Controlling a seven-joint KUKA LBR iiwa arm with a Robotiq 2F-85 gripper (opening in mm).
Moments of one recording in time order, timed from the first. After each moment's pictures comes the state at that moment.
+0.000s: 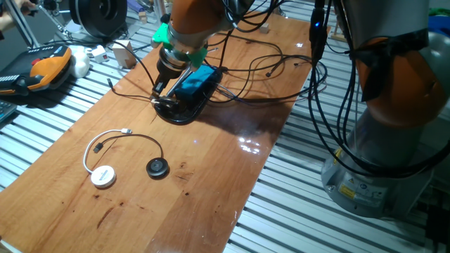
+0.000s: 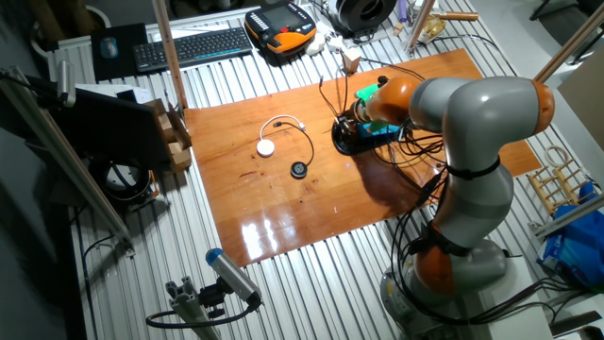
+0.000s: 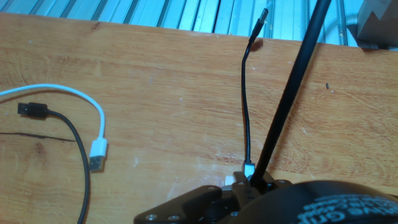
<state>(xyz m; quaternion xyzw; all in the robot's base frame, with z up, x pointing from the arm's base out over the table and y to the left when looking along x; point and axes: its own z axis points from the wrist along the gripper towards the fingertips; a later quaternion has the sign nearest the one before) 0.647 -0.013 0.063 -0.09 0.96 0.03 0.27</state>
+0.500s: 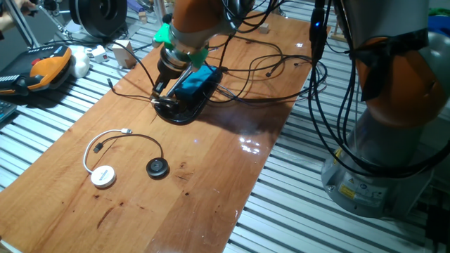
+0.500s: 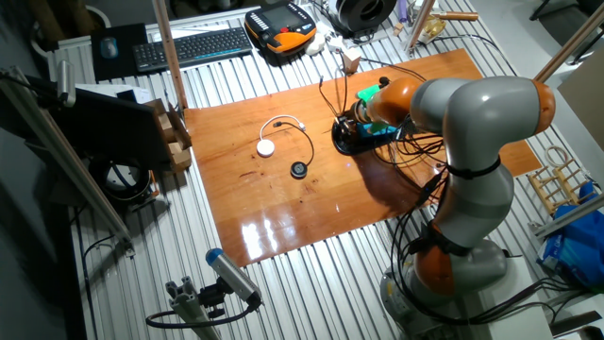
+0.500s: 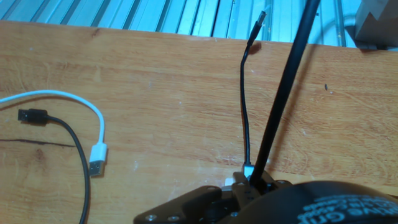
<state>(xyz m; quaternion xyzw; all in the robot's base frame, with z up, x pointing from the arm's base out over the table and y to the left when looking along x) 0.647 -0.013 0.062 -0.08 0.96 0.04 0.28</state>
